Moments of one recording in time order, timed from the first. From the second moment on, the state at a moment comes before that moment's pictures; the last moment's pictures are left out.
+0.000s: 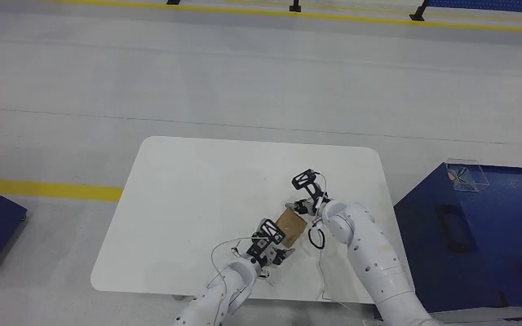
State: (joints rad) left arm 1.12 -1.50 -0.82 -1.14 1.51 -0.08 -0.01; right arm -0.91 -1.35 1.21 -1.05 -1.32 -0.31 0.52
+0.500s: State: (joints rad) left arm 1.05 -1.55 -0.77 -1.00 1.40 -0.05 0.12; right arm -0.99 -1.31 1.35 -1.12 -1.28 -0.27 0.49
